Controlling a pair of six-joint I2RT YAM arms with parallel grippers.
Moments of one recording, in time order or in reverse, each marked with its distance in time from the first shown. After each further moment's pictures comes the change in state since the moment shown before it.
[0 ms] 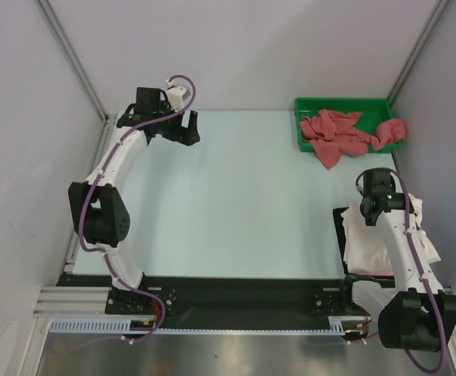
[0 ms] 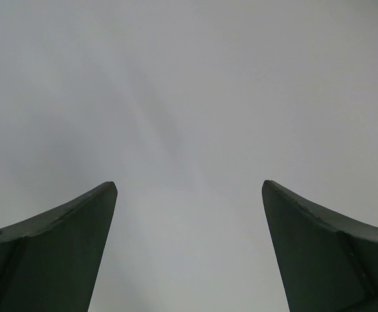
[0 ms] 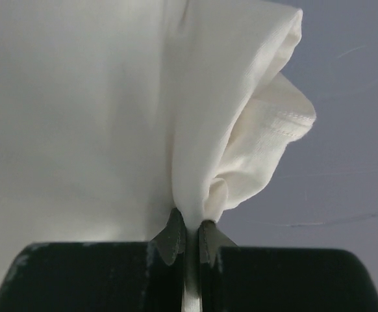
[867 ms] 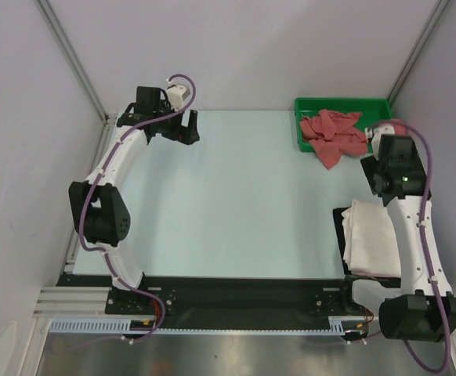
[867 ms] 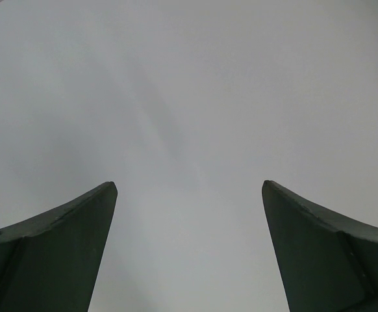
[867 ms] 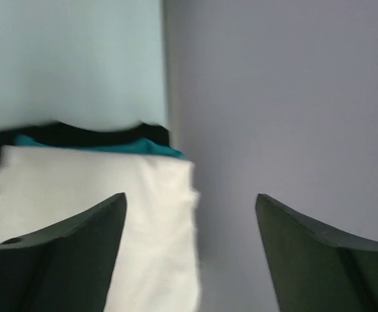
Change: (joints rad) left arm 0.000 0.008 0.014 -0.004 -0.007 0.003; right arm -0.003 0.059 0.244 0.233 -0.251 0.123
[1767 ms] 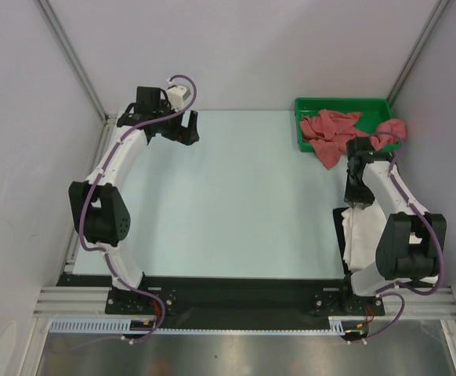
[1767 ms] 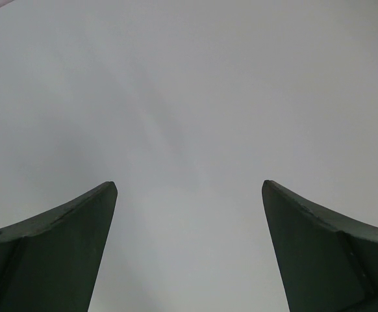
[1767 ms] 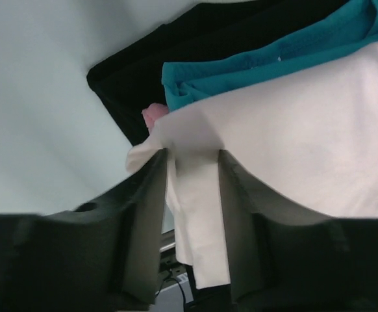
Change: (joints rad) left arm 0.000 0.000 -0.001 0.000 -0.005 0.024; right arm 0.069 0.407 0.045 -0.187 -0.224 0.774
